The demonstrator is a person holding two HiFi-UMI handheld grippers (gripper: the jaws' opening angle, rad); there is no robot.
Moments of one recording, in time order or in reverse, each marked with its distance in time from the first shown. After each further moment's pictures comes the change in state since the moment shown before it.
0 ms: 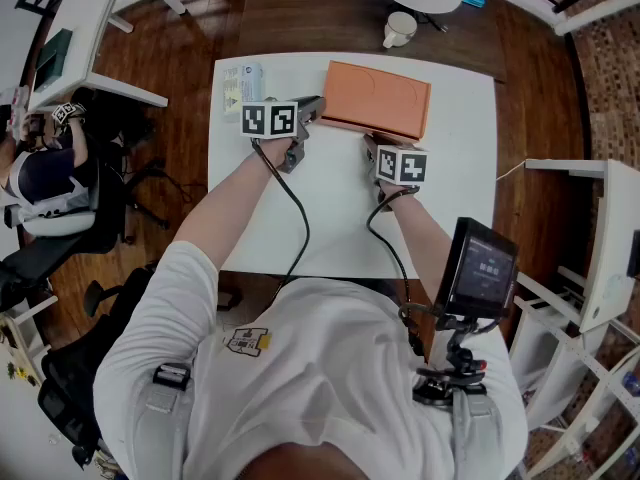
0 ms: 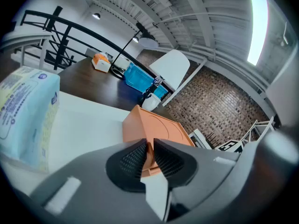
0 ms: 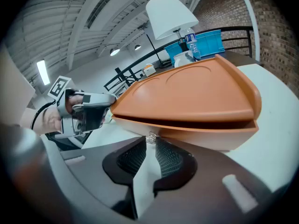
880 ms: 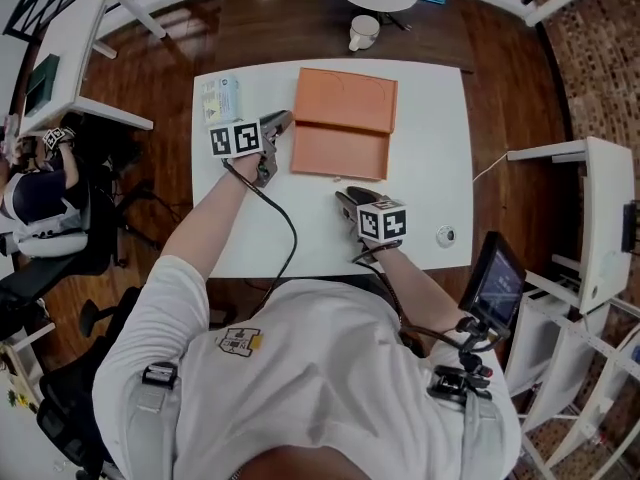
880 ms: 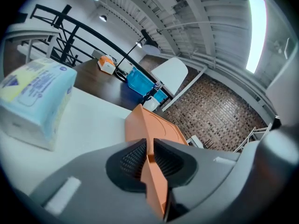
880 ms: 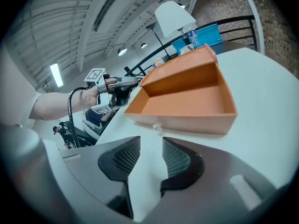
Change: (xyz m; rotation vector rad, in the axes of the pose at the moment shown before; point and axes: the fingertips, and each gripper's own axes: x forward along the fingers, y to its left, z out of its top) left arm -0.025 0.001 -0.013 -0.046 -0.083 -0.017; right arm -0.066 0.042 -0.115 0.000 0.025 0.163
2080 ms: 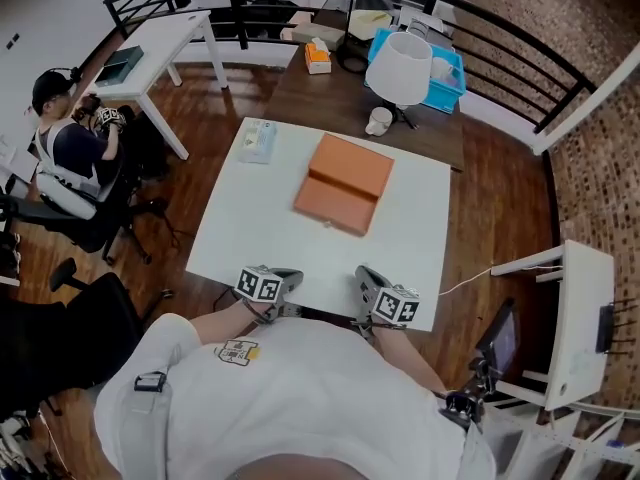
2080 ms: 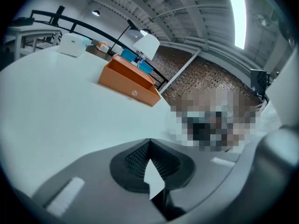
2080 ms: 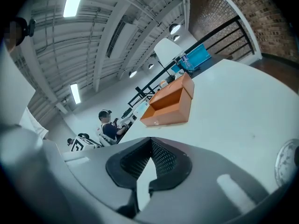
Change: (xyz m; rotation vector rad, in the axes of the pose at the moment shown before) left arm -0.085 -0.119 -0.302 0.072 0.119 0.058; right arm -0.130 -0.025 -0.042 0.031 -0.250 0.193
